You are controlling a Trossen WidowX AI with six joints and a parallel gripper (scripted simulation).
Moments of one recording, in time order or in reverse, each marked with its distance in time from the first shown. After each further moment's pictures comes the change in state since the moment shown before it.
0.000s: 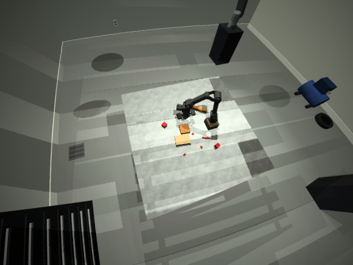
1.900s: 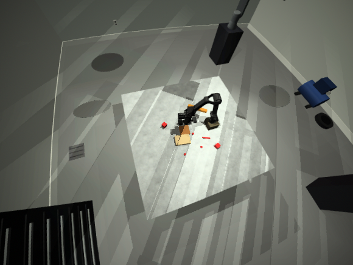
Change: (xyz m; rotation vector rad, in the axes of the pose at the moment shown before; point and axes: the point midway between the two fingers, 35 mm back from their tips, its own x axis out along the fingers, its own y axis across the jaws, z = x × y) arm 0.034 0.003 -0.060 0.096 -0.005 0.016
